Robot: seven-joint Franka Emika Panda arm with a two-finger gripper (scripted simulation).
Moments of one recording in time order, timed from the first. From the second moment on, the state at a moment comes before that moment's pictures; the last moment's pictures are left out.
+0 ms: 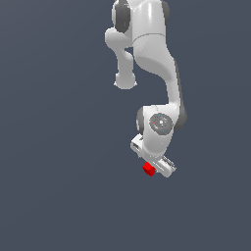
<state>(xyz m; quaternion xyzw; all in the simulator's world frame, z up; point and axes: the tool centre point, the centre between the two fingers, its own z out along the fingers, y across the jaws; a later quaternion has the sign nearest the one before) 0.073 0.107 0.037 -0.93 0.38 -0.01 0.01</state>
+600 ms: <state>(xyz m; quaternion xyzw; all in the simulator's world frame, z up) 0.075 0.094 0.020 -0.92 0.40 0.00 0.00</state>
